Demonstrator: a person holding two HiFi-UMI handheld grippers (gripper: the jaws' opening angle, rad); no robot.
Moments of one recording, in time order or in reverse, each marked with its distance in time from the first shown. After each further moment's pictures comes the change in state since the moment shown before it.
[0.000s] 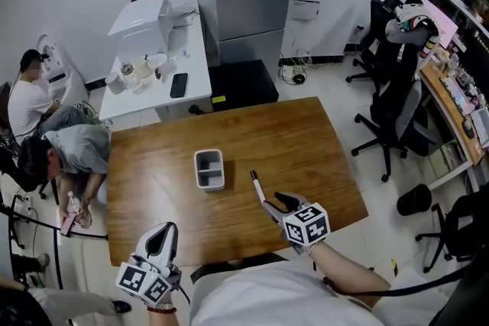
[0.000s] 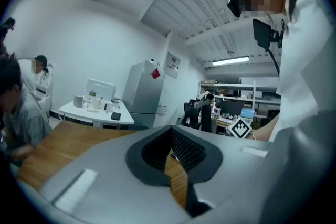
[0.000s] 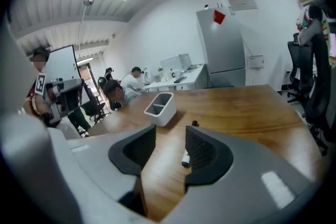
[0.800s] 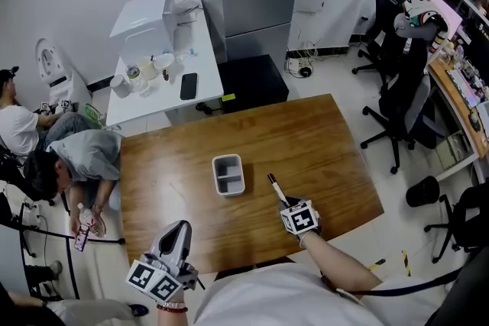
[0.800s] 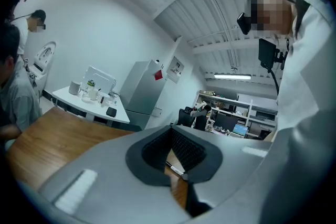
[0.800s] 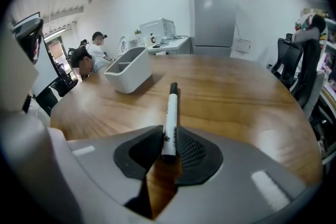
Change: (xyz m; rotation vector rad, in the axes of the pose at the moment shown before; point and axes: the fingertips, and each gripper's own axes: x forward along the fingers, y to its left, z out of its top) left arm 0.017 0.044 0.012 -0.173 -0.025 -0.081; right arm 0.092 -0.052 -0.087 -0.004 0.305 -0.260
